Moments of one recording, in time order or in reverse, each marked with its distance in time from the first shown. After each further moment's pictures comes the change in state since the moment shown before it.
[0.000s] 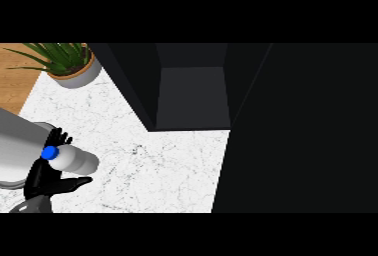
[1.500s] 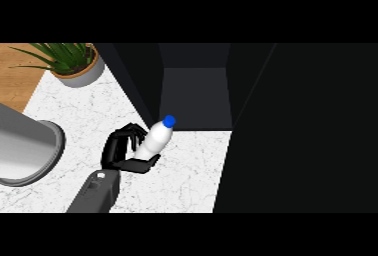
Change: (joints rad) left arm -0.137 -0.274 -0.266 -0.081 -0.123 0.330 -0.214; right arm 0.005 -0.062 0.025 0.003 -0.005 -0.063 -0.027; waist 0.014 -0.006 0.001
